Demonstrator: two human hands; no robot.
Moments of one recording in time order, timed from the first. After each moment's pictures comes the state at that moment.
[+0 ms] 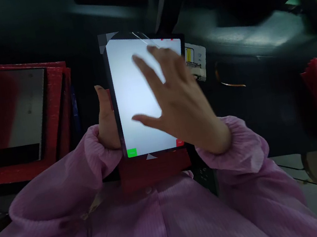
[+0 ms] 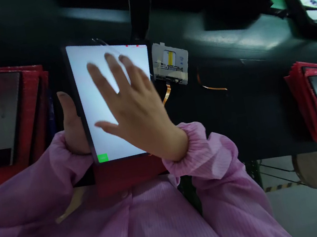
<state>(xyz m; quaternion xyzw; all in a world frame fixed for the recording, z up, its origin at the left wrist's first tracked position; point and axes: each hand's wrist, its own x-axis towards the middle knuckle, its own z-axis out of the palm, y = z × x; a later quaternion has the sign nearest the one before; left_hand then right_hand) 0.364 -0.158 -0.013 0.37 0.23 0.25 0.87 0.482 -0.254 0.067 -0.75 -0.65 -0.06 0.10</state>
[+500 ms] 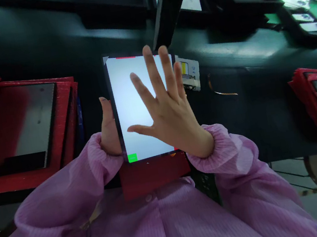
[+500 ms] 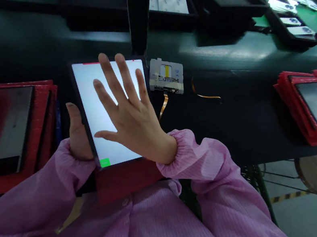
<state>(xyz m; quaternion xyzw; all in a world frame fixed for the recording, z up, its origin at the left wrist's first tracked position) 0.365 -0.157 -0.007 0.35 0.20 0.26 0.88 0.472 -0.251 0.064 -0.75 -0.65 -0.06 0.09</state>
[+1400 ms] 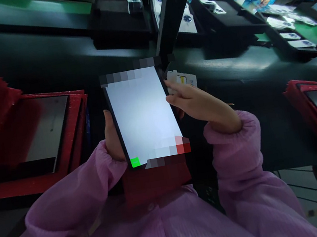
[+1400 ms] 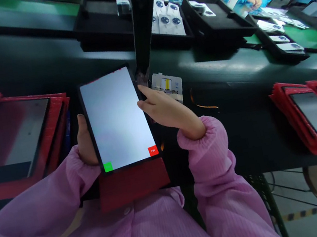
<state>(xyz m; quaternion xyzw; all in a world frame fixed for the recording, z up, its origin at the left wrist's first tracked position) 0.361 -0.151 -0.014 0.28 0.29 0.23 0.89 0.546 -0.251 0.083 -0.77 -0.55 0.25 0.21</state>
